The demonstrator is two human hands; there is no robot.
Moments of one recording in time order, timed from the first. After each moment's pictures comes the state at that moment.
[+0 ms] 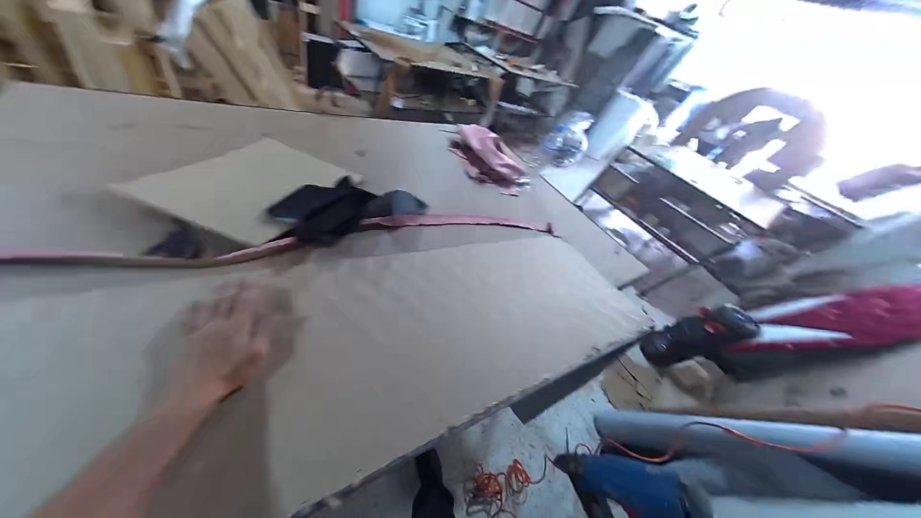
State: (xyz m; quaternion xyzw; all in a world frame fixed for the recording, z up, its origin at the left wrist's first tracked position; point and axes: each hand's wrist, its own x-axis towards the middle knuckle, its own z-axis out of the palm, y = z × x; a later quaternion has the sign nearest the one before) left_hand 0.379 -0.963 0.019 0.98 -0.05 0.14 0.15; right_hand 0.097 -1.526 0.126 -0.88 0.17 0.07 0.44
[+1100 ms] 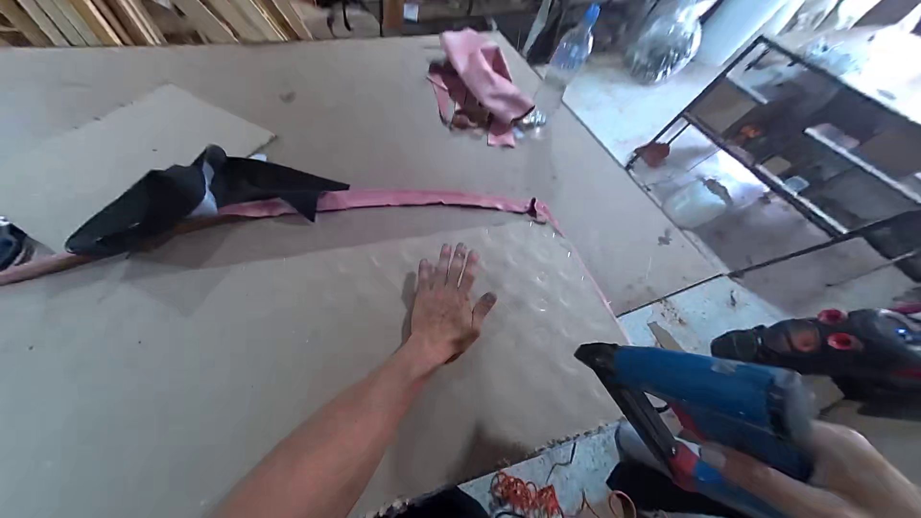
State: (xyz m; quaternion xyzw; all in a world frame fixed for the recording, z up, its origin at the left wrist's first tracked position) left_hand 0.528 -1.560 0.022 0.97 -0.18 0.06 0.17; right_hand 0.343 -1.873 0.177 -0.94 0.01 0.02 0.33
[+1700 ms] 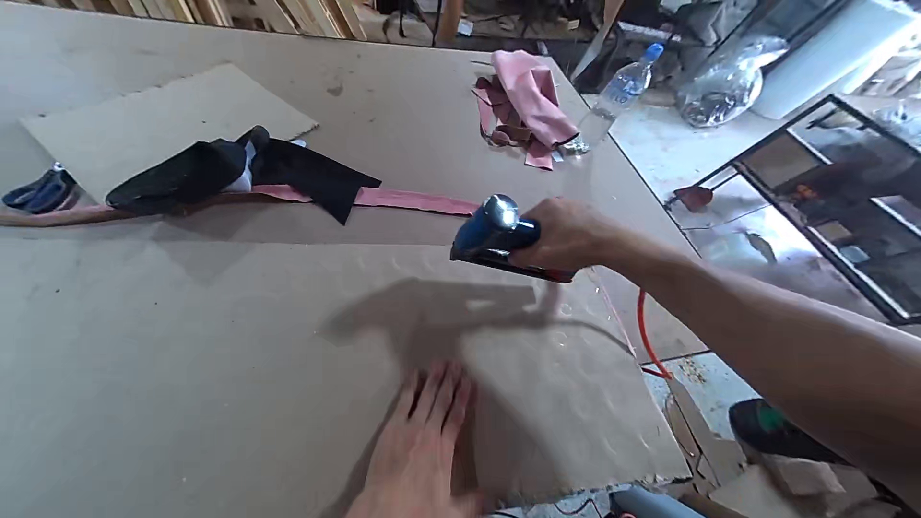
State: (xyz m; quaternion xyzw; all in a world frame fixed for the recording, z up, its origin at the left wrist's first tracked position) left_hand 0.398 -1.521 0.011 0.96 -0.18 -0.08 0.20; right_hand 0.643 -1.702 0.201 -0.94 -0.28 0.18 0.06
